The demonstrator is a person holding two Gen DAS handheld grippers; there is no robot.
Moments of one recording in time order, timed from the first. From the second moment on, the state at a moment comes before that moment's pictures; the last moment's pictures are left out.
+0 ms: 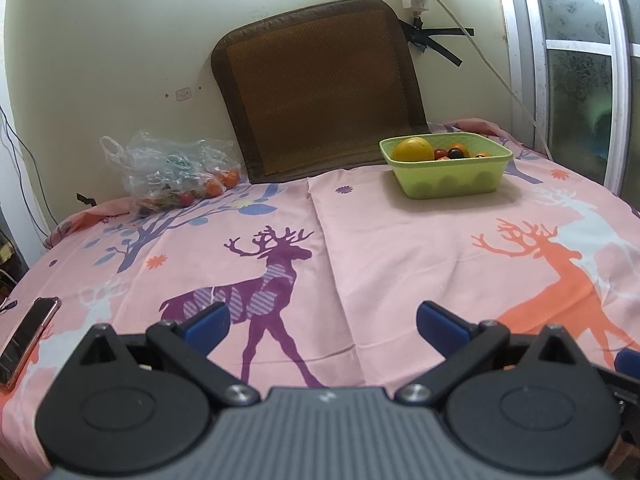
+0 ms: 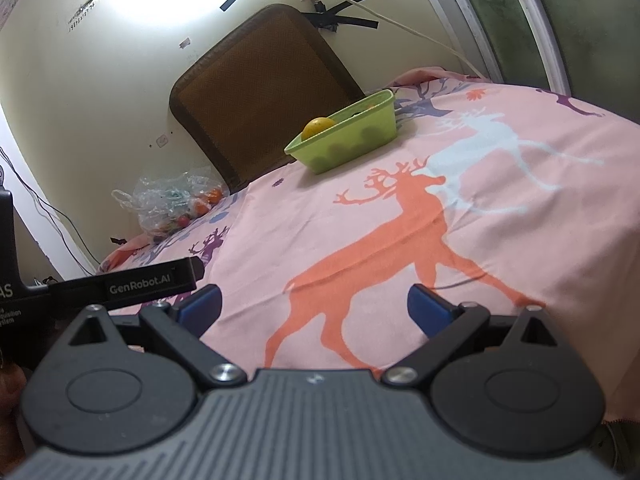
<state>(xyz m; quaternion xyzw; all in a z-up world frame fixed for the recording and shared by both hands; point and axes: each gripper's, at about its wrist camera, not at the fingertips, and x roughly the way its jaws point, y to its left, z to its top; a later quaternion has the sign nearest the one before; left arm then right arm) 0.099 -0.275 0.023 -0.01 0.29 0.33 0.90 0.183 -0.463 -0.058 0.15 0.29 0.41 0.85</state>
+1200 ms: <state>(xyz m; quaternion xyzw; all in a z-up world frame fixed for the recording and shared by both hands) 0.098 -0.278 0.021 -0.01 0.29 0.33 0.90 0.180 -0.464 -0.057 0.16 0.29 0.40 0.86</state>
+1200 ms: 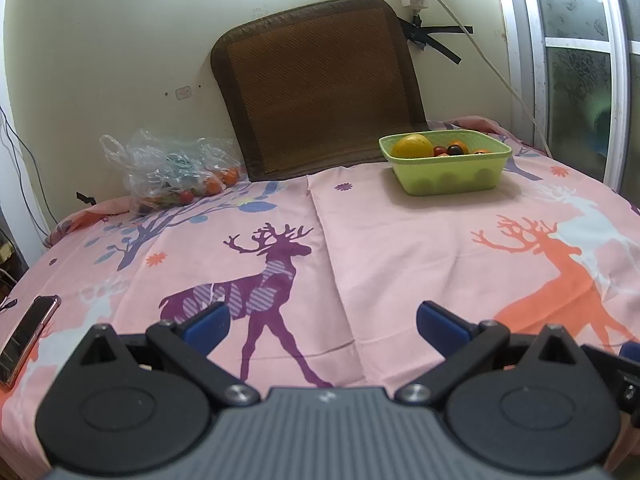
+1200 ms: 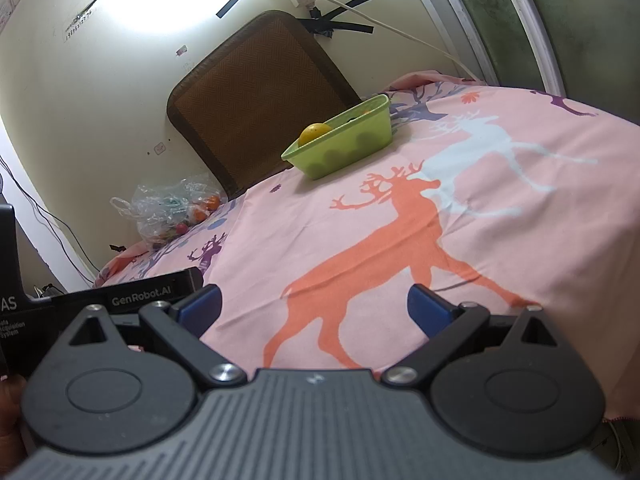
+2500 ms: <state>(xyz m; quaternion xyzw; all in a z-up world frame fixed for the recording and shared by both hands) 0.096 -0.273 0.023 -0.01 0.29 0.33 0.90 0.182 -0.466 -0.056 0.16 0.28 0.40 0.86</state>
